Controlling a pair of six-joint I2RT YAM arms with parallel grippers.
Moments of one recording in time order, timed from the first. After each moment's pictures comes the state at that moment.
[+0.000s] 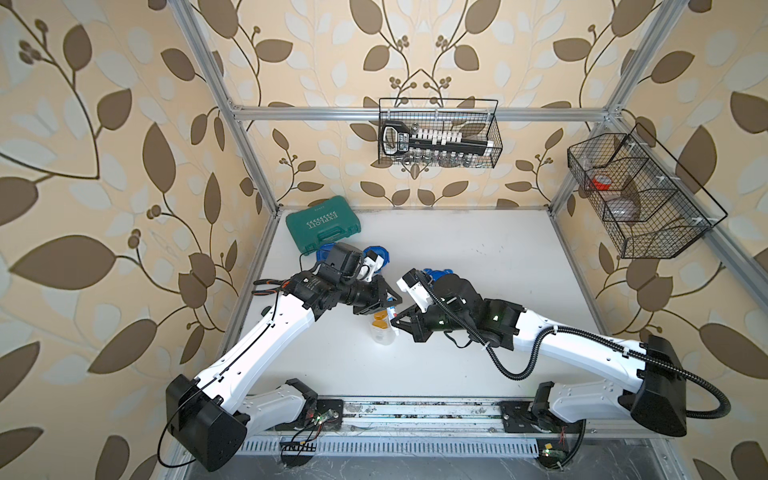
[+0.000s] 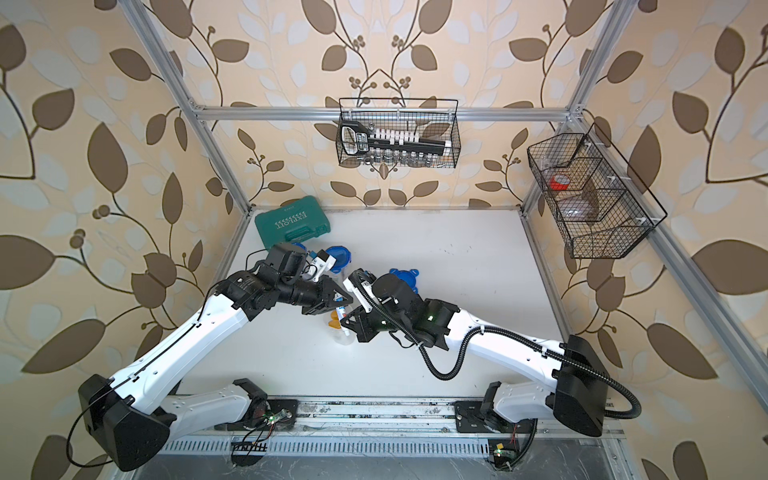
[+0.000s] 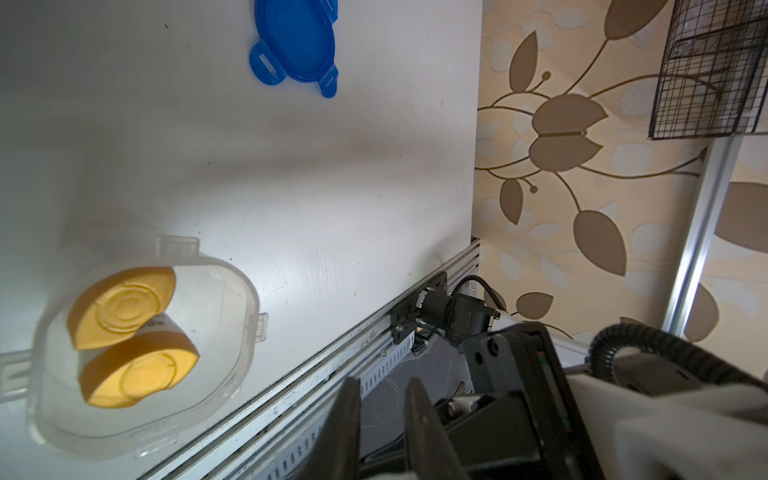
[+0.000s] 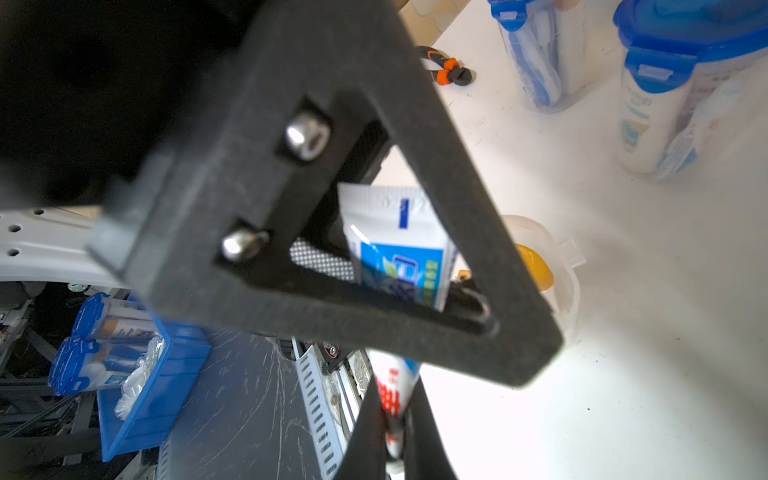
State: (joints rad) left arm -0.51 1.15 1.07 -0.76 0.64 -0.78; right arm 0.99 1.32 1.00 -0.23 -0.28 0.51
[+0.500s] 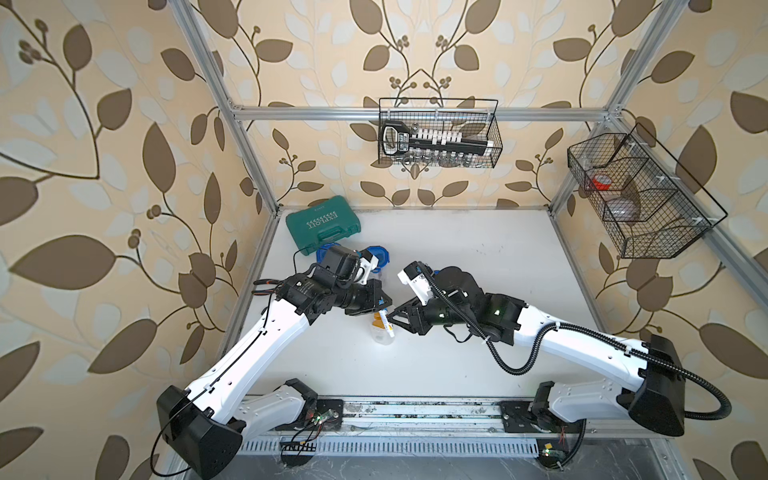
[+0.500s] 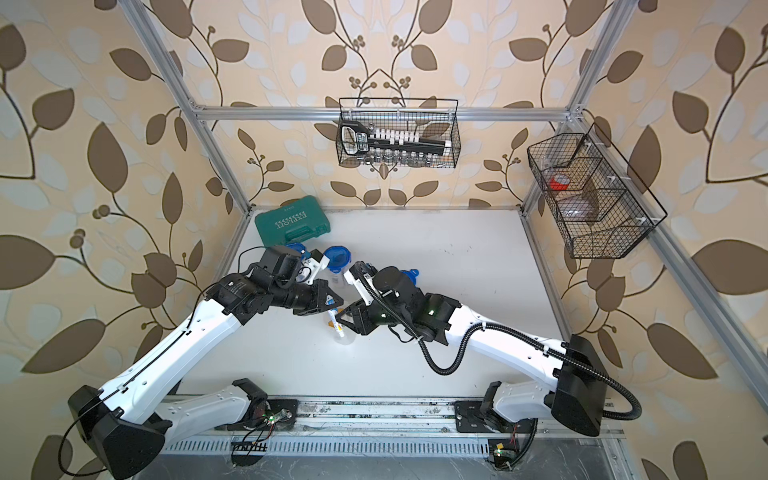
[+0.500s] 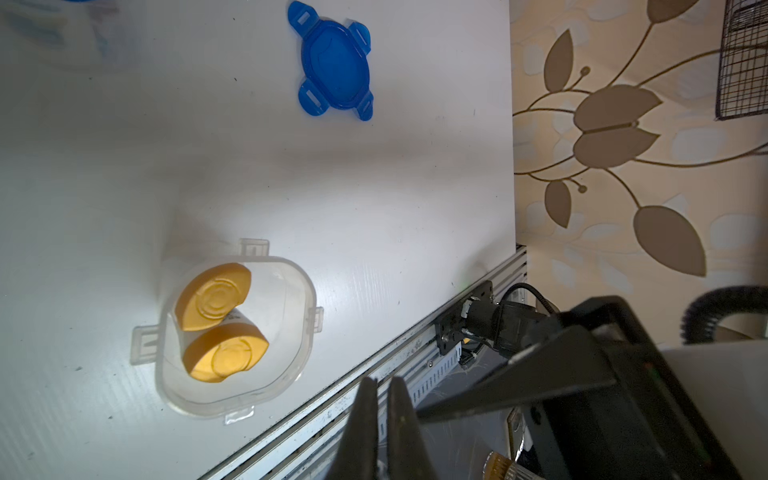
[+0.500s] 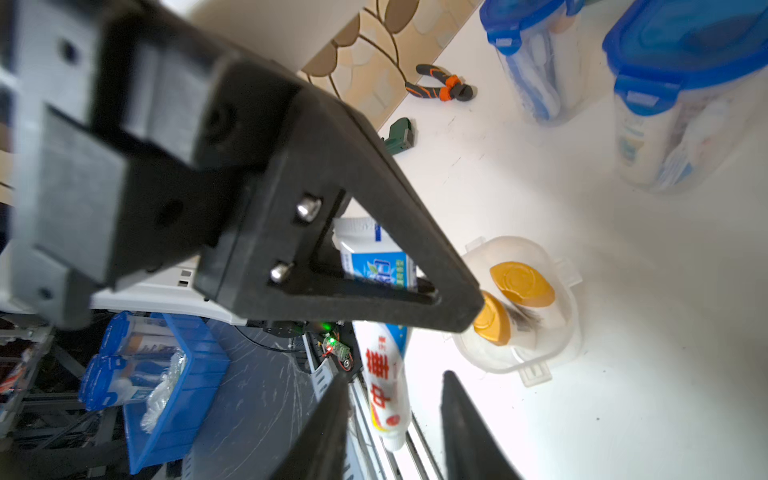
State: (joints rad) left arm -0.51 1.10 1.09 -0.86 0.49 -0.65; right arm 0.96 1.33 1.05 -0.24 -0.29 0.54
